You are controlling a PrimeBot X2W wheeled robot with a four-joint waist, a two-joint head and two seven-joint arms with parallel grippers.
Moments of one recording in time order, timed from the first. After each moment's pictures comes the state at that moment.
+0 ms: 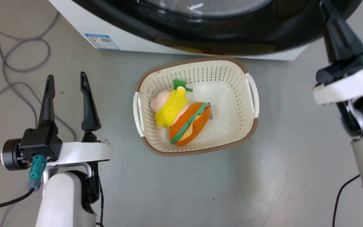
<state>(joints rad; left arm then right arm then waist) -0.31 0.05 0.03 0.01 -0.07 0.10 -0.26 -0.72 -0.29 0.17 0.29 0.22 0.13 -0.26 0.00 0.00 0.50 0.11</state>
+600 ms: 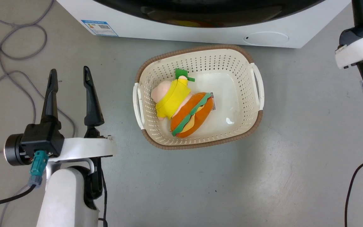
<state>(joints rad) -0.33 0.05 0.01 0.01 -0.09 0.11 -0.26 -0.93 -0.31 0.12 0.50 0.18 0.13 -0.26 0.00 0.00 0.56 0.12</state>
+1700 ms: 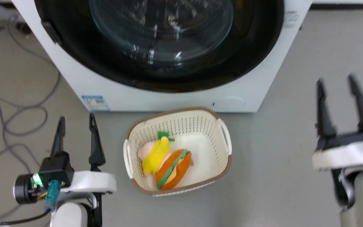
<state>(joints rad) -0.17 0.05 0.03 0.07 -0.04 0.12 -0.26 -0.34 -0.10 -0.11 0.10 0.01 0.13 -0.26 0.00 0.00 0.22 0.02</state>
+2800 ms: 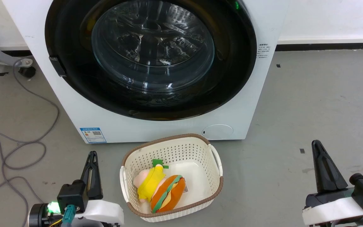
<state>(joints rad) -0.03 0.05 -0.02 0.13 -0.03 0.11 -0.25 -0.02 -0.06 -0.08 0.04 0.07 0.13 -0.26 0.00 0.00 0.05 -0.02</state>
